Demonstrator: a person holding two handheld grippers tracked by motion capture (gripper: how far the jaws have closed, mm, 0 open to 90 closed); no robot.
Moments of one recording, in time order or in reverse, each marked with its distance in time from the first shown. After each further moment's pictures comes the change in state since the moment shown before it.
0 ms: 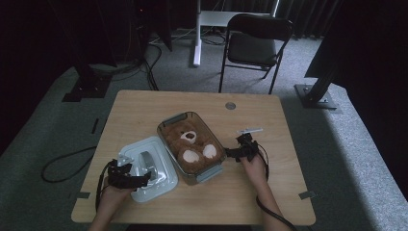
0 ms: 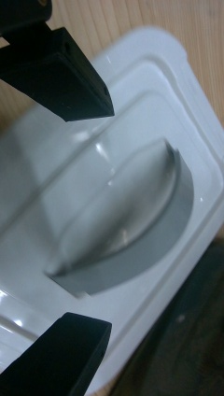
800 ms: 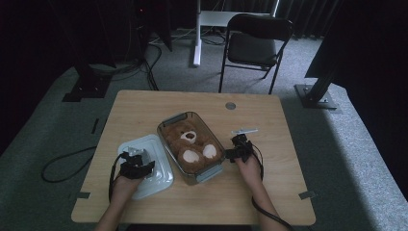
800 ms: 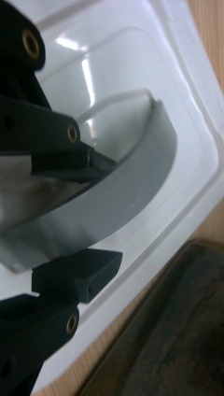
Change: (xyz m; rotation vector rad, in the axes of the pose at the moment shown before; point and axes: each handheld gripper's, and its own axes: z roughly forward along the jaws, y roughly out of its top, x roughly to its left) left arm 0.000 0.017 0.032 0.006 -0.007 -0.052; right arm 0.019 0.003 0.003 -0.027 0.046 -0.018
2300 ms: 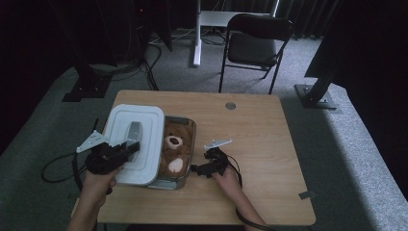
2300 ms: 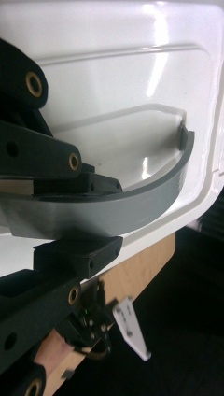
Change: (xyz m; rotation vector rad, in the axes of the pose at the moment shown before) left arm -0.004 0.051 -0.138 -0.344 -0.284 0.002; right arm 0.090 -0.010 0.018 0.007 0.285 -0.144
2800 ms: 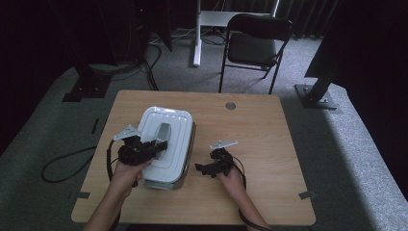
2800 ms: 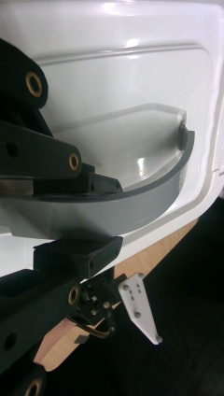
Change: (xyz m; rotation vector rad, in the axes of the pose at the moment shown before) left arm -0.024 0.004 0.068 0.105 -0.120 -0.023; right arm -0.013 -0.011 -0.009 -0.023 -0.060 0.032
